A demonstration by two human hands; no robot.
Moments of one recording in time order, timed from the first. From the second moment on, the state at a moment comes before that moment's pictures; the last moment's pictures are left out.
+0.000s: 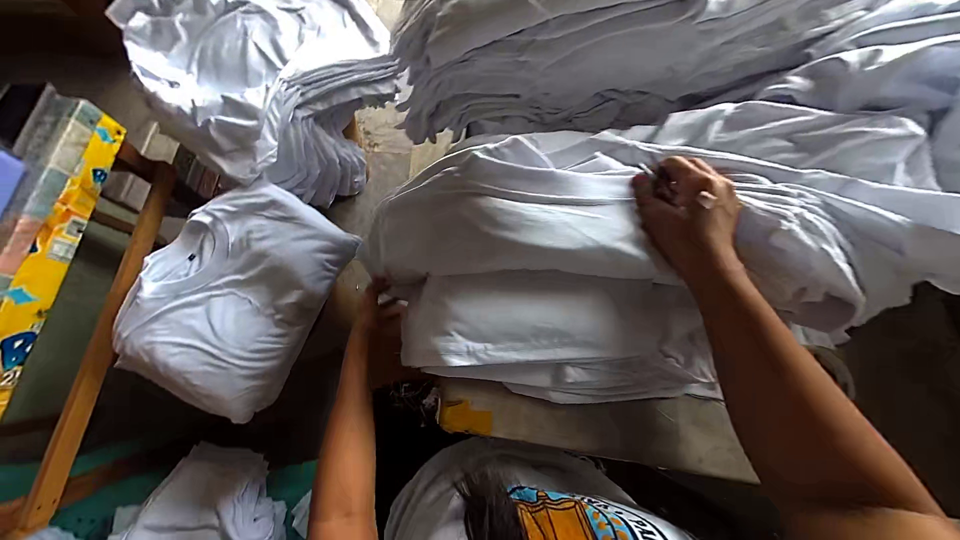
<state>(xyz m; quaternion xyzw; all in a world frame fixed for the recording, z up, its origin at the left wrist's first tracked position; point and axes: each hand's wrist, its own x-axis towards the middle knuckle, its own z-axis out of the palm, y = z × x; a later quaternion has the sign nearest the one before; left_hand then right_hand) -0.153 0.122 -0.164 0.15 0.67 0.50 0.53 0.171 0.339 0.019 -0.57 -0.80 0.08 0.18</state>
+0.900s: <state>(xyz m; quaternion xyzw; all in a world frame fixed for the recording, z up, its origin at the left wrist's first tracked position) -0.128 -0.066 -0.184 0.22 0.79 0.36 0.45 0.177 0.350 0.038 -0.59 -0.79 0.10 0.12</state>
